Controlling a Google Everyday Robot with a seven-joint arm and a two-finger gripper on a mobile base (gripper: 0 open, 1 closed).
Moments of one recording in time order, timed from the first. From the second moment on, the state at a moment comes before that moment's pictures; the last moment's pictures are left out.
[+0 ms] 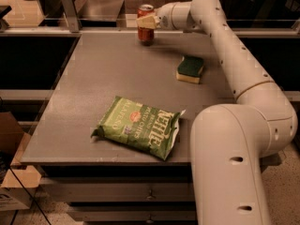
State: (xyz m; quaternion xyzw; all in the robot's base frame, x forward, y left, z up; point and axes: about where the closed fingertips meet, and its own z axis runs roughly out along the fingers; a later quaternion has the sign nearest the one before) arm 0.907 -0.006 0.924 -0.35 0.71 0.21 0.57
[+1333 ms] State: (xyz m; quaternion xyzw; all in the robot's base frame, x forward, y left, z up) arm 0.807 -0.040 1.004 -0.45 0.65 0.22 0.57
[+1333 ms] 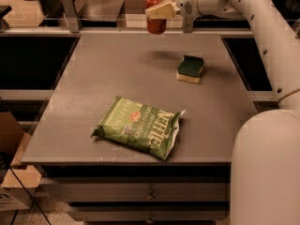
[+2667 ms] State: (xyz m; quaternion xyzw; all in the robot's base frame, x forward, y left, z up) arm 0.662 -0.045 0.953 -0.52 0.62 0.29 0.51
